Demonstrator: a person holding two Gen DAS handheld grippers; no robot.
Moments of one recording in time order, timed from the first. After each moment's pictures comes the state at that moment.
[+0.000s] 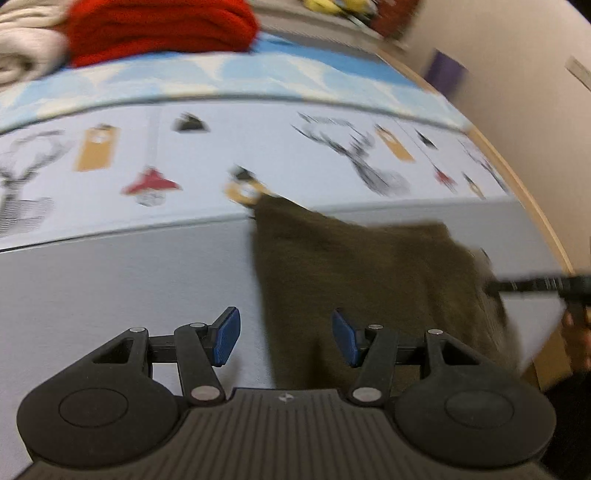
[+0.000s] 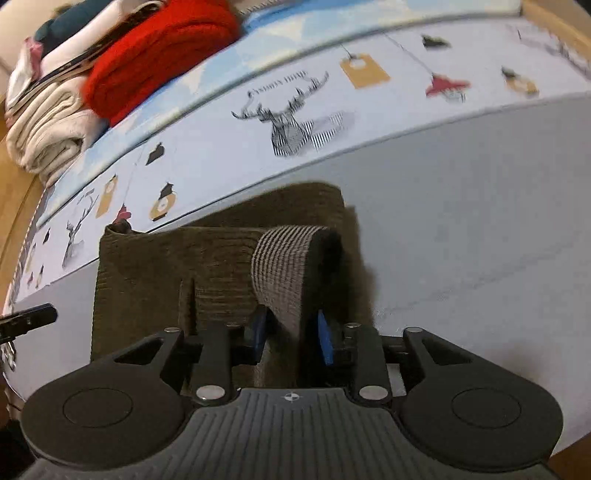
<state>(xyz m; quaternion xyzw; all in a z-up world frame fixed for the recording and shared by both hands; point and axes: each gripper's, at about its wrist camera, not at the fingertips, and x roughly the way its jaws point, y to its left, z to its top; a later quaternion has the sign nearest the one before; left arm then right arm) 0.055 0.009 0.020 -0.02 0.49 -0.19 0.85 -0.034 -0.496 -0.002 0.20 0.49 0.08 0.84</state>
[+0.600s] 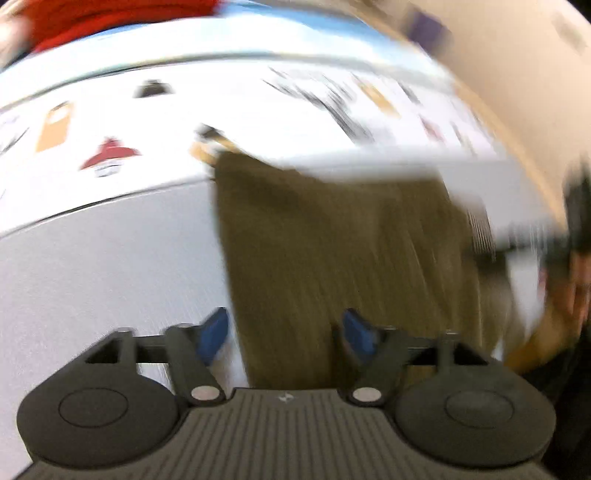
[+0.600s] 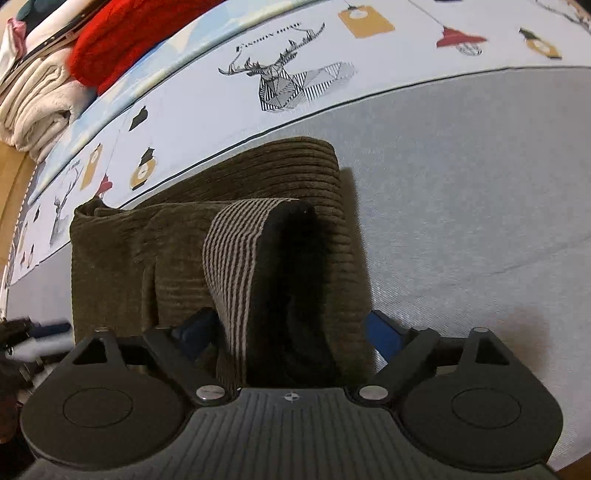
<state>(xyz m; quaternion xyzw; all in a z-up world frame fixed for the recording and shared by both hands) 0.072 -0.002 -0.028 -0.03 0.52 -0.20 0.83 0.000 -0.483 -0.051 0.21 0.56 0.08 0.79</state>
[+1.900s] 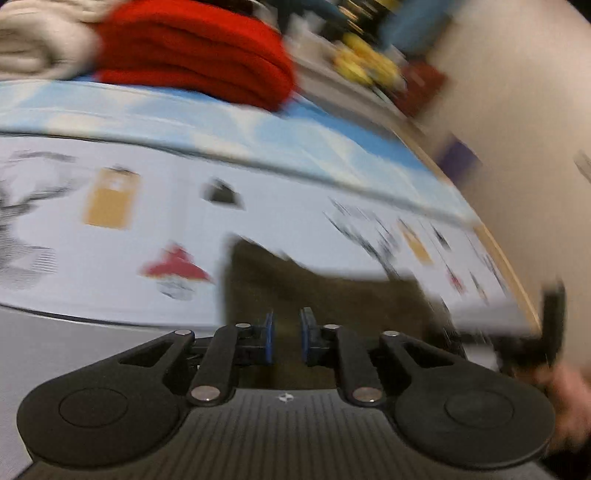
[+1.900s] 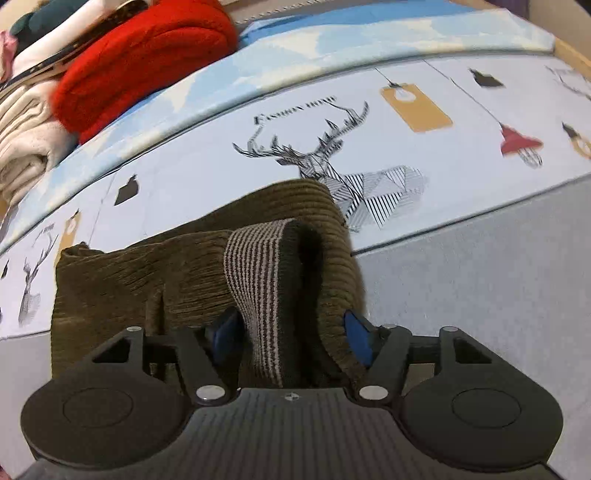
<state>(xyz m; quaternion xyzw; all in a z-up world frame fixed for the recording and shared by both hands) 0.156 0.070 0.008 -0.12 0.42 -0.20 0.88 0.102 -0.410 -0.030 0.15 0.47 0.02 0.87</state>
